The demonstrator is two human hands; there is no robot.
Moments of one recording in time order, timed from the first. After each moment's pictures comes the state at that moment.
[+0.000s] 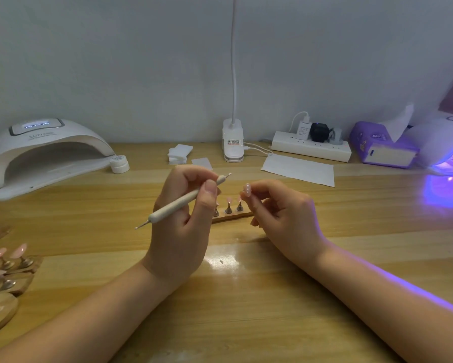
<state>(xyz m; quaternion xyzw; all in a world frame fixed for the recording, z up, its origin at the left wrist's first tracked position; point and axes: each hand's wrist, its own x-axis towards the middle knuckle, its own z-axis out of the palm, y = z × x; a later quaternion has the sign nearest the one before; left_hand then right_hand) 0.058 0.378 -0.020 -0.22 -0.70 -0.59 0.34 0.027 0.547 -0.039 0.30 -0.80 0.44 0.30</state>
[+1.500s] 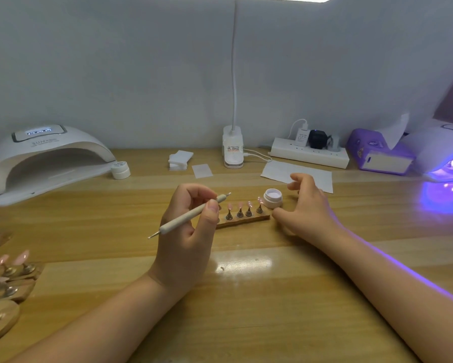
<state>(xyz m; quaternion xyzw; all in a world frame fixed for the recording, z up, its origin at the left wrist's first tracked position) 0.057 0.377 -0.033 -0.16 -0.72 -0.62 0.28 -0.011 0.590 -0.040 0.02 -0.94 0.32 0.12</state>
